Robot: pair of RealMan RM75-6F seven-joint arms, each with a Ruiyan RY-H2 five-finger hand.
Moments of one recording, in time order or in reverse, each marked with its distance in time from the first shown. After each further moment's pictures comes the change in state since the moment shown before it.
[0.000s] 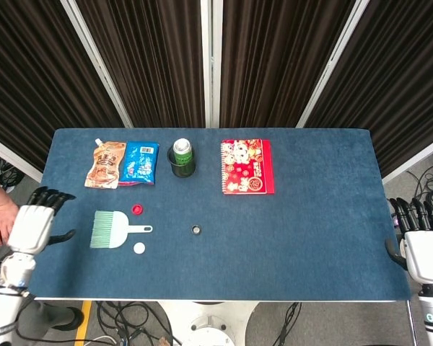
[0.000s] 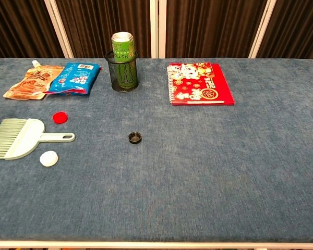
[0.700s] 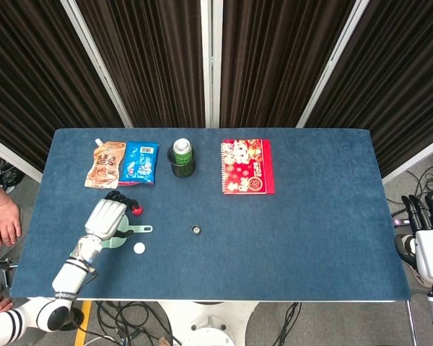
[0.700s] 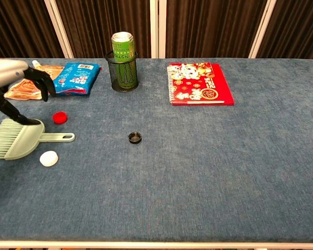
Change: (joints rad) left arm -0.233 -0.260 -0.009 0.072 -0.183 -0.302 0.215; right arm -0.015 0.028 0.009 -0.010 0.015 0.027 0.010
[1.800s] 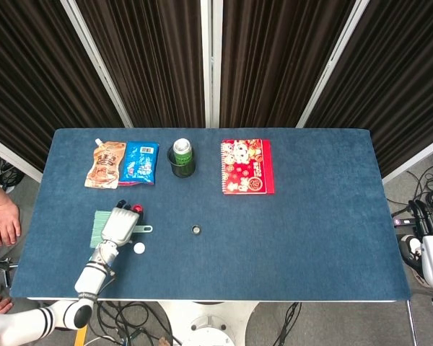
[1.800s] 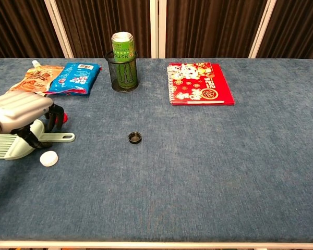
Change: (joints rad) left arm -0.045 -0.203 0.053 0.195 -0.140 0.001 0.263; right arm -0.026 -0.023 -0.007 0.044 0.000 0.024 0.065
